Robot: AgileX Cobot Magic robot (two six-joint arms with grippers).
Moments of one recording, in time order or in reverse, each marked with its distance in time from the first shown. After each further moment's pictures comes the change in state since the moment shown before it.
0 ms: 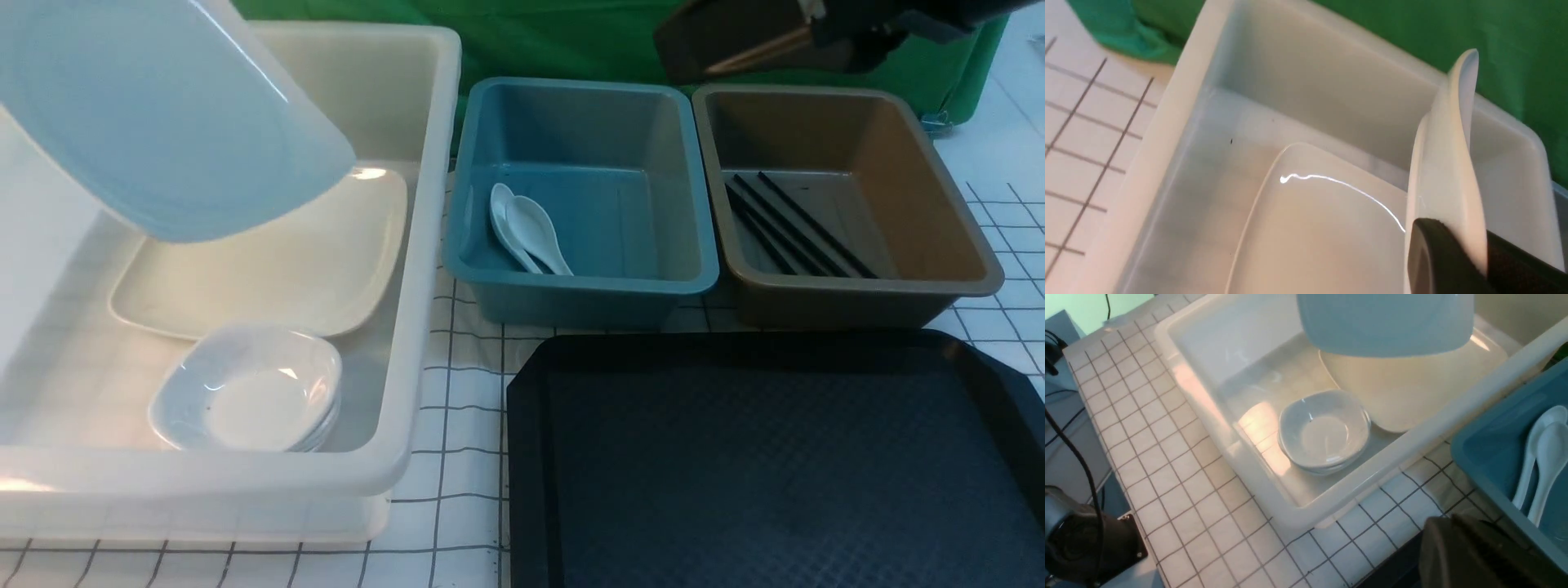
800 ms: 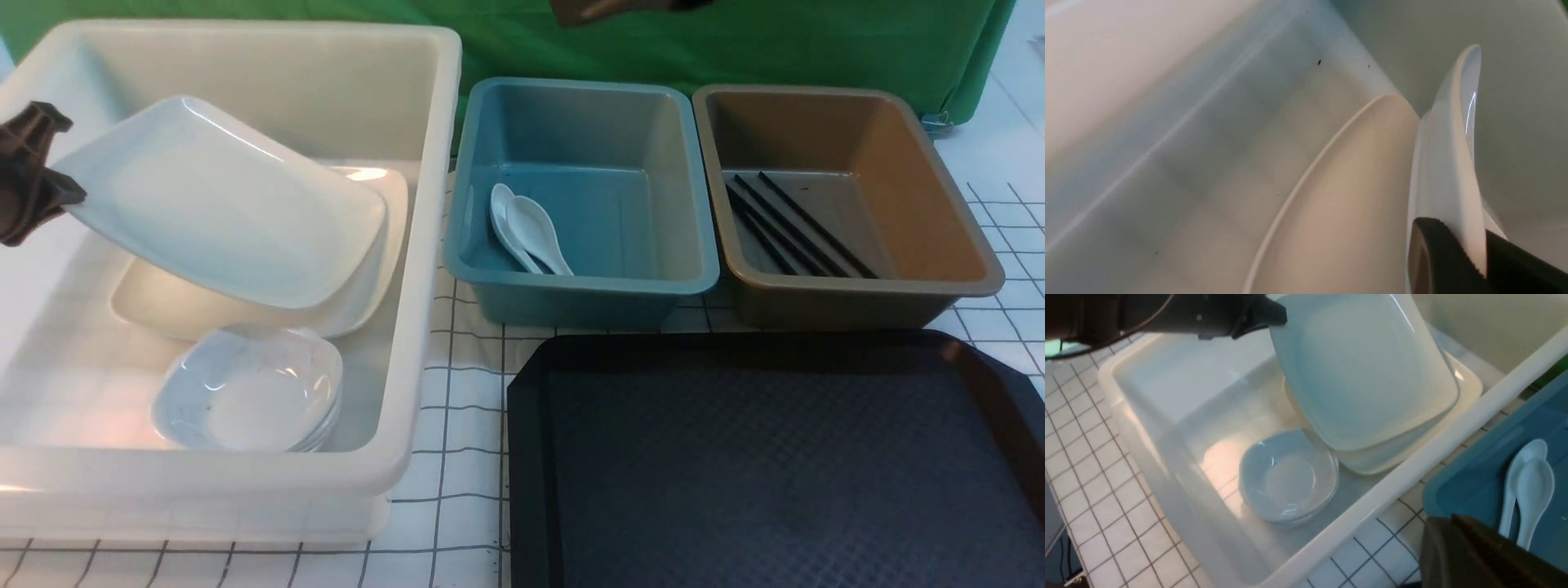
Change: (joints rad) right arm 0.009 0.281 -0.279 -0.041 -0.027 0.063; left arm -0.139 -0.025 0.528 -0.515 -0.570 0.306
